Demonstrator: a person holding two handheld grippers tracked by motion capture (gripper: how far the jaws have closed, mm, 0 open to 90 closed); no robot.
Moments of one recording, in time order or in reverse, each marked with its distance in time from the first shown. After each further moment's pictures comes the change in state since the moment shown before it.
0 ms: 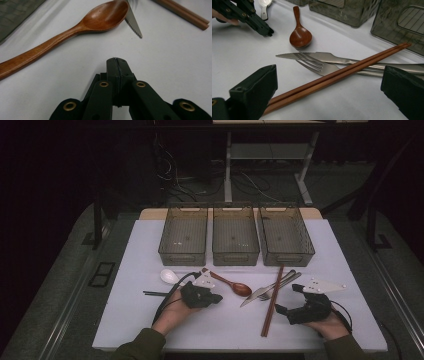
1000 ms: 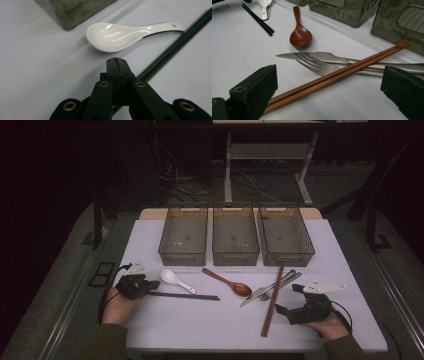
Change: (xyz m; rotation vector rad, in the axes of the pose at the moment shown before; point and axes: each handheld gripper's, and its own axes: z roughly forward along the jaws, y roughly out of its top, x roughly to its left) left arm 0.066 -0.095 -0.122 0.058 0.358 -0.275; right arm 0.000 0.000 0.000 -0.001 0.001 -0.001
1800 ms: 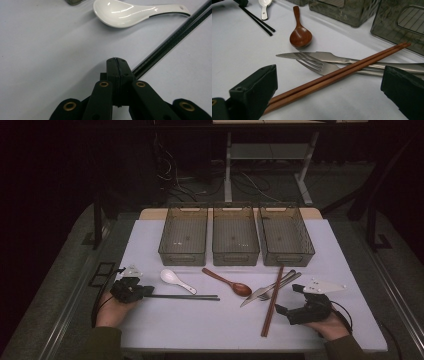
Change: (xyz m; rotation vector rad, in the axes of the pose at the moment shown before) left arm -0.002 -0.015 -0.009 0.056 -0.016 -0.058; right arm 0.000 0.000 0.000 0.001 -0.003 0.001
